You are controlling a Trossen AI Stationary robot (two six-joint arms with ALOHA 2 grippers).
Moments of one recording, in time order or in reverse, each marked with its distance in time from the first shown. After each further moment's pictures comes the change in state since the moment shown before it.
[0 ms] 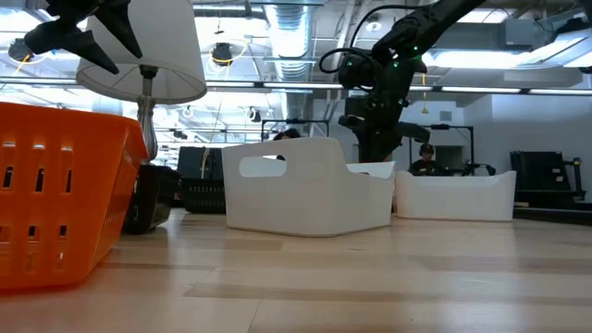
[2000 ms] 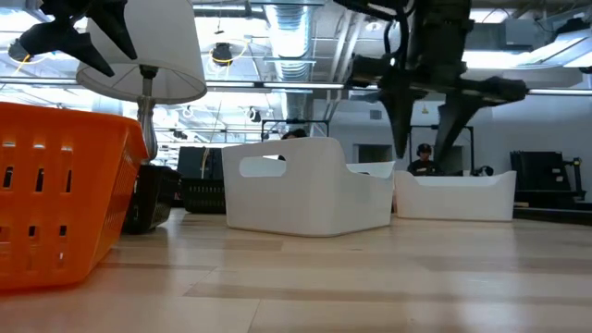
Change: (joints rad) left arm 0.000 -0.001 0.000 0.001 0.112 0.031; right arm 0.698 -0.009 0.000 -0.260 0.182 2.835
